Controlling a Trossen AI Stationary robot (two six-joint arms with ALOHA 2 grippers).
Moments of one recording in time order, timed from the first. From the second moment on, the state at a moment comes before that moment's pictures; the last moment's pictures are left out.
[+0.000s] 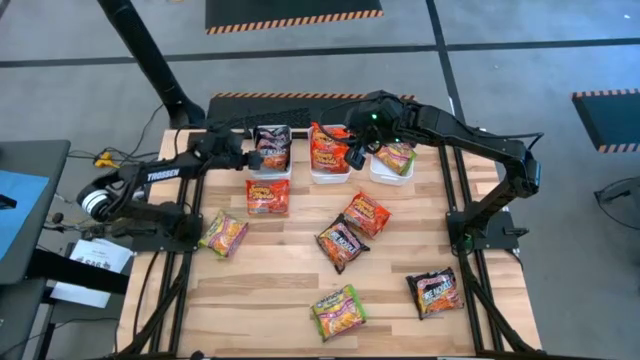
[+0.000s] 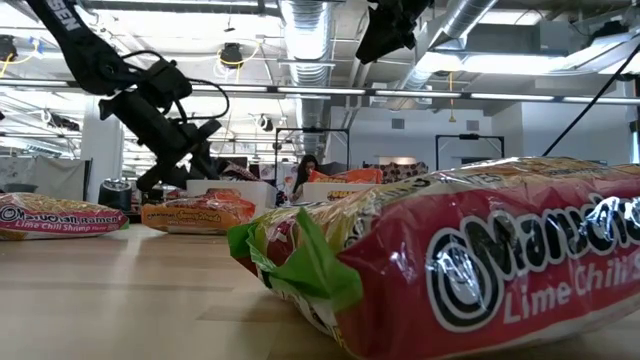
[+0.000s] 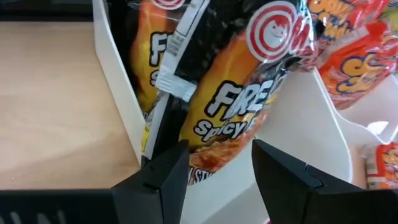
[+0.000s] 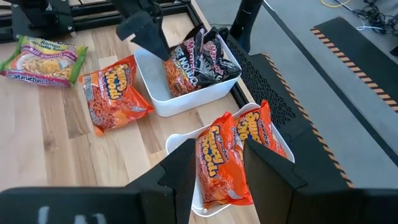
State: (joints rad) left arm 0.93 1.27 0.48 0.15 0.23 -0.55; right arm -0.35 1.56 1.66 -0.78 0.13 -0.05
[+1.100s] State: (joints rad) left arm 0.92 1.27 0.65 -0.04 0.45 -0.51; right arm -0.33 1.56 1.66 -0.78 0.13 -0.04
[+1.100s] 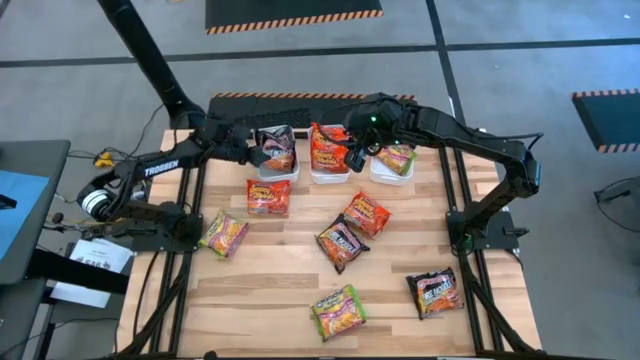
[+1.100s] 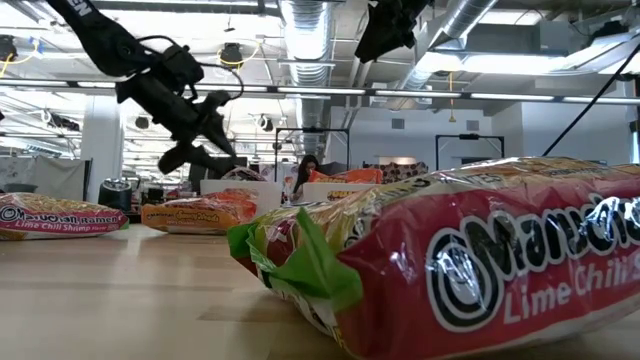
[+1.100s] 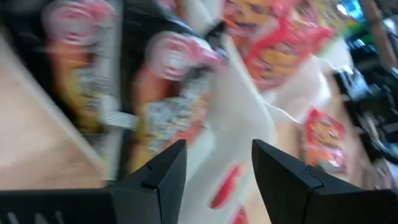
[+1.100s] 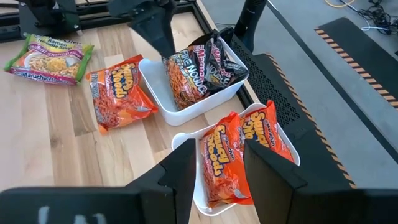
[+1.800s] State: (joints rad) left arm 0.56 1.28 0.68 -0.16 0.22 -0.48; right arm -0.33 1.56 1.66 -0.79 0.13 -0.05
